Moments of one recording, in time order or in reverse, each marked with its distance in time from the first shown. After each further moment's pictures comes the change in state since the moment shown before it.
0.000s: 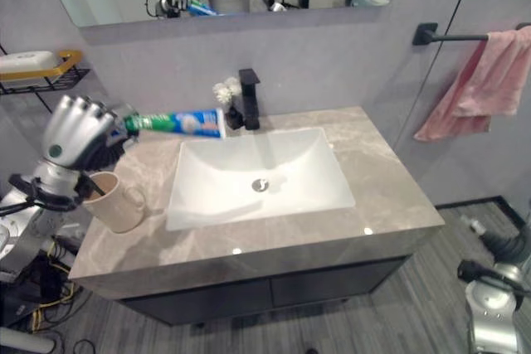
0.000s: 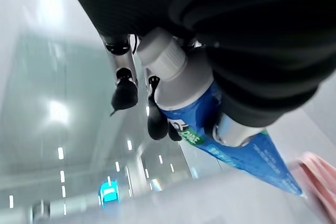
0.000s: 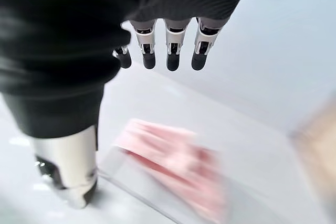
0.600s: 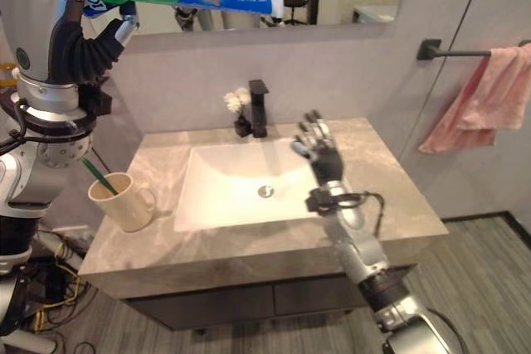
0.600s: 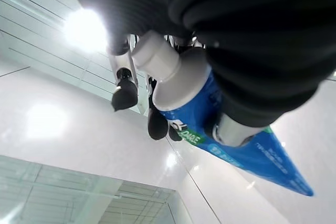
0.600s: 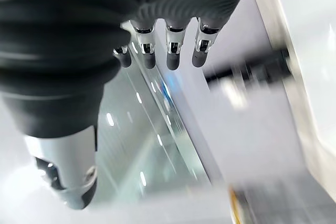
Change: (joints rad) left arm -0.462 -0.123 -0.199 -0.067 -0.141 0.056 0.095; right arm -0.556 0.198 0.880 -0.029 0.871 -0.055 0.471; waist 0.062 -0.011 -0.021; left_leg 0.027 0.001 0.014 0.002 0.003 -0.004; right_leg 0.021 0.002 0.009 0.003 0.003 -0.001
